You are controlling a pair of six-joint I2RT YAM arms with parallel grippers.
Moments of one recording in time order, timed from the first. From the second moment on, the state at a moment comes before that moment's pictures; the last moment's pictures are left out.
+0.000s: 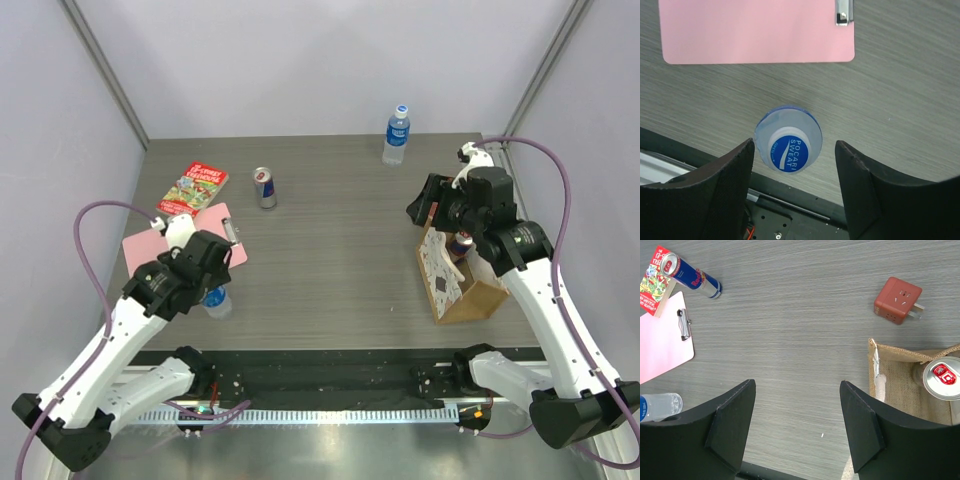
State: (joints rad) left arm -0.60 0.86 1.03 -1.18 -0.64 -0.85; right arm 0.27 1.03 1.20 -0.71 -0.03 0.39
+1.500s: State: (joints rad) left arm -0.61 1.21 1.22 -0.79 -0.09 -0.57; right arm 0.60 1.13 1.15 -0.68 0.03 0.37
